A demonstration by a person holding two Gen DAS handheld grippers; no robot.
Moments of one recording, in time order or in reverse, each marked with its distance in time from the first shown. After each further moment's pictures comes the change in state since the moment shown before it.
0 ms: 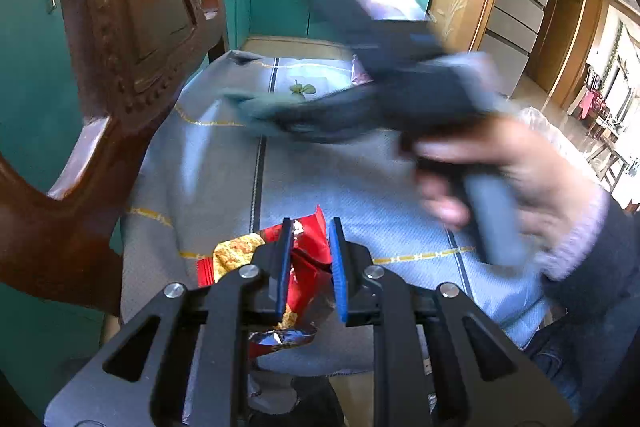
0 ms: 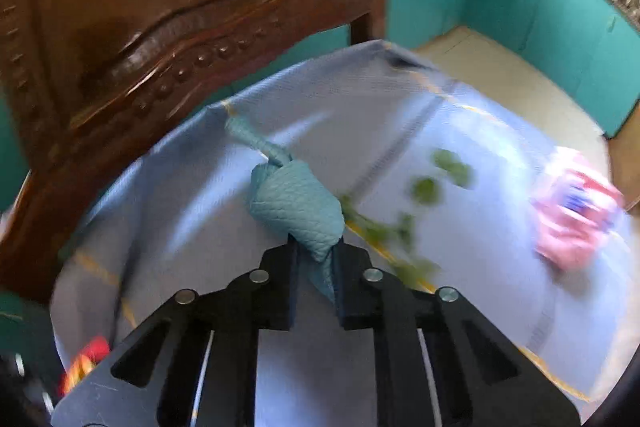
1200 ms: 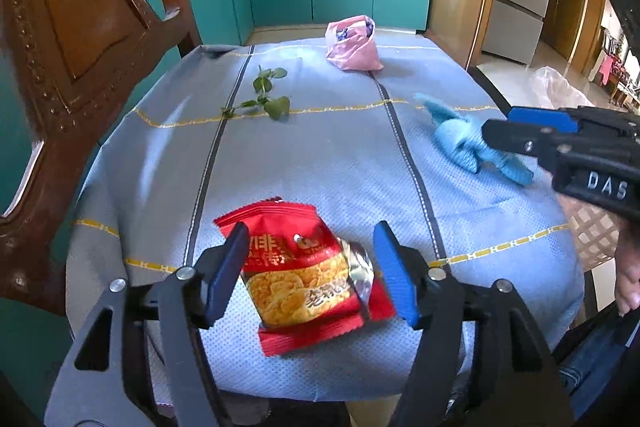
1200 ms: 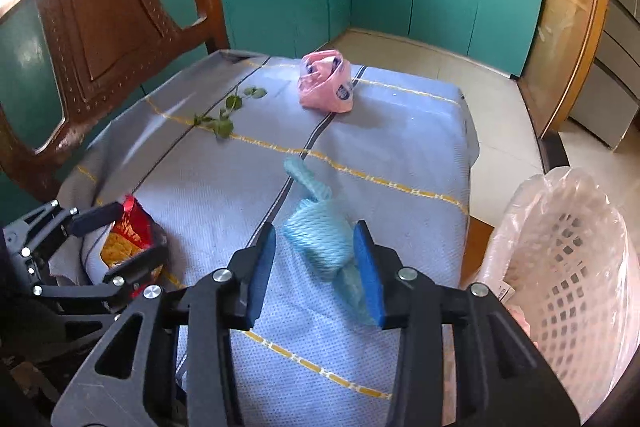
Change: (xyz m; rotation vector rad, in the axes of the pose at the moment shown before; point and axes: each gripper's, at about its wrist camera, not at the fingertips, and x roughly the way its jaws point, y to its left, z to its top) left arm 0.035 -0.058 -0.001 0.085 0.059 0.117; right arm -0.114 -0.076 -0.130 0.269 -0.105 -0.166
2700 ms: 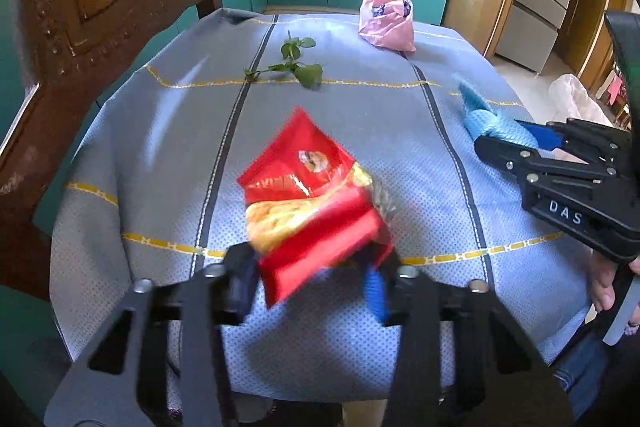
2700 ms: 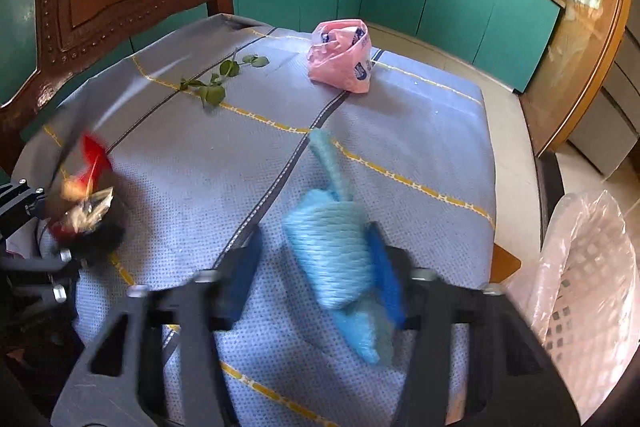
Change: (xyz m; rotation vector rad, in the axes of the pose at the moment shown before) left arm 0.023 0.027 -0.007 -0.088 0.060 -0.011; right arm 0.048 0.018 -0.005 -0.140 0.037 -0.057
